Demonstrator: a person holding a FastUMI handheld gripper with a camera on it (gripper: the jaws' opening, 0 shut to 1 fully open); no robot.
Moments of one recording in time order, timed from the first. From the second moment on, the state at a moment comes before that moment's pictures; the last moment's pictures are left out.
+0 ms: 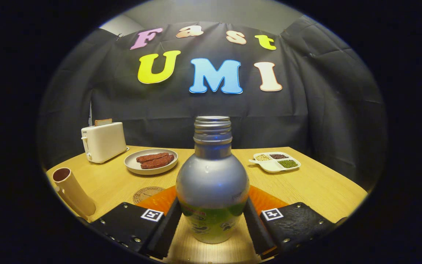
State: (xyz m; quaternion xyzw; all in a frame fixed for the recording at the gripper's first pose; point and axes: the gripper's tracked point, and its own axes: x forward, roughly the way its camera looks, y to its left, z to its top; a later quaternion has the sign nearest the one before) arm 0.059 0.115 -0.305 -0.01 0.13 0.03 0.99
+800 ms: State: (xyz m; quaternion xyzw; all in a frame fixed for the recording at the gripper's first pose) arm 0.045 0.146 -0.198 -0.15 0.15 0.06 0.98
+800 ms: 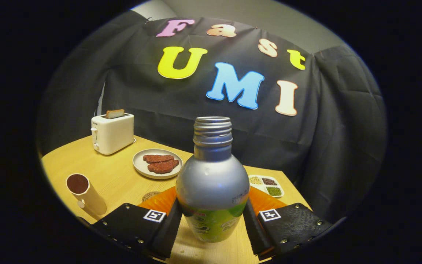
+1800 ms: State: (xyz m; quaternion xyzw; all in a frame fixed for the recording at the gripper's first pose) arm 0.023 0.237 -0.224 -0.38 0.18 0.16 0.89
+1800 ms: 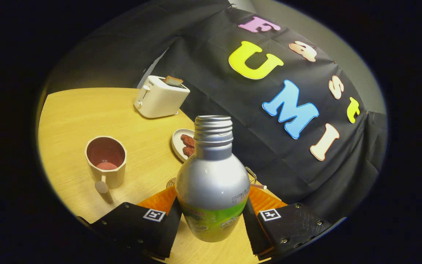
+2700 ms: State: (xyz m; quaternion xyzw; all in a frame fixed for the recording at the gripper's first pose) arm 0.034 0.267 -0.265 -0.55 0.17 0.20 0.79
